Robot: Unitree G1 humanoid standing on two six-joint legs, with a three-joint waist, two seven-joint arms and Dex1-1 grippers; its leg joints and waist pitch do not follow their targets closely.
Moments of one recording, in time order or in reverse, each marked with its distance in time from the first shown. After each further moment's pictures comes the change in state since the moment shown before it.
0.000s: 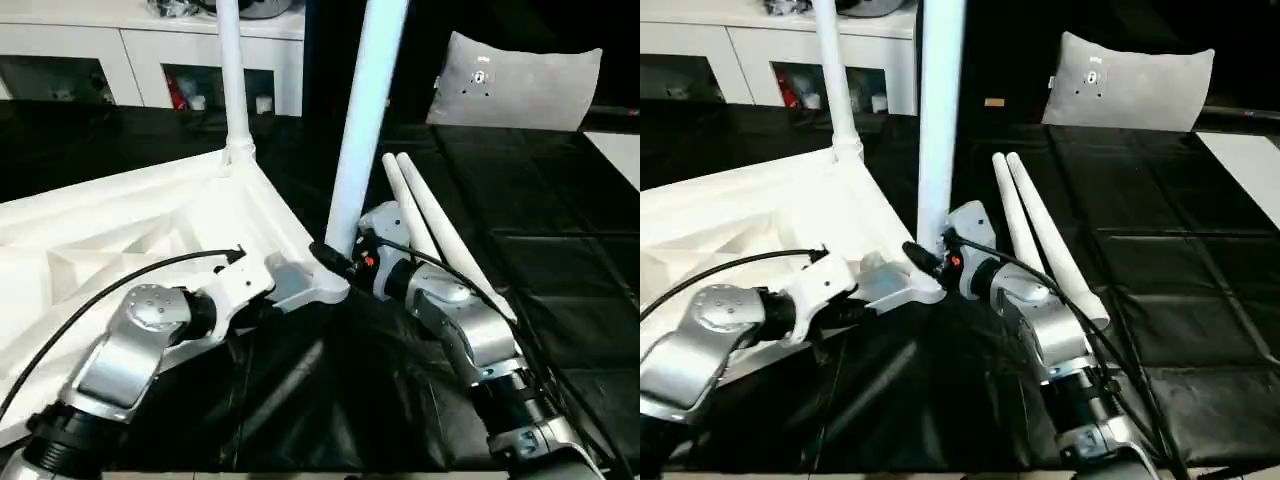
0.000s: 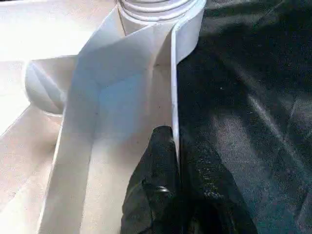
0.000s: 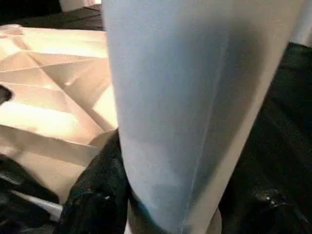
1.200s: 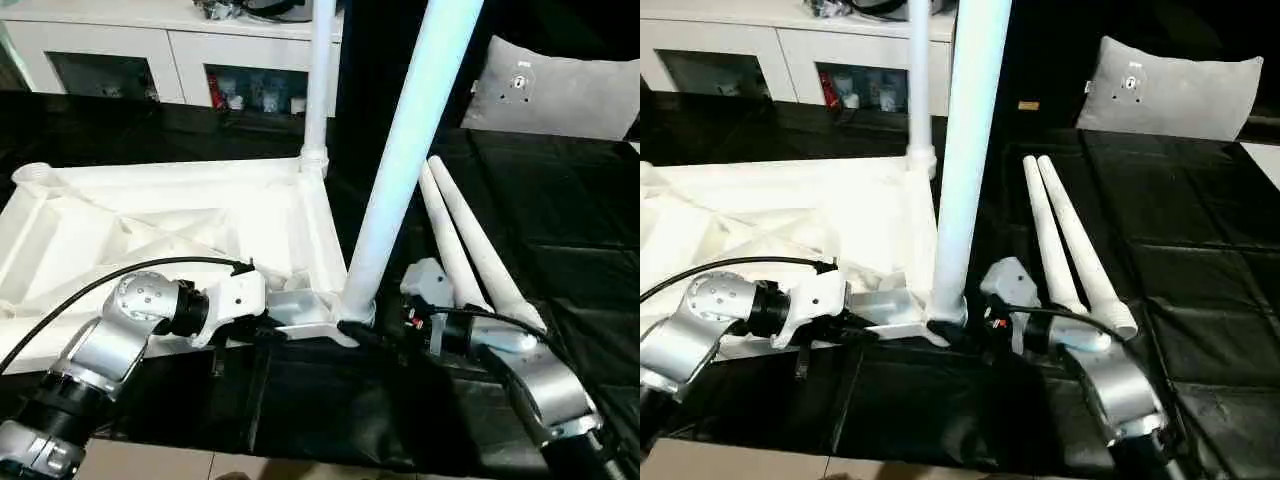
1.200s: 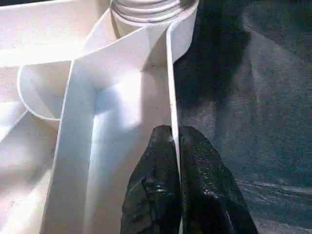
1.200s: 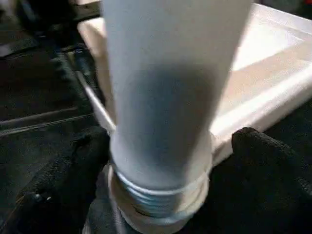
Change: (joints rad) left arm -0.097 0.119 -0.073 0.310 -0.089 -0.505 -0.362; right arm 0.228 -0.278 0.041 -0.275 0.033 -0.058 0.382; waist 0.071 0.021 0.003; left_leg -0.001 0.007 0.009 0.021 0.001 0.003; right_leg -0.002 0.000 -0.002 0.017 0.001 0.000
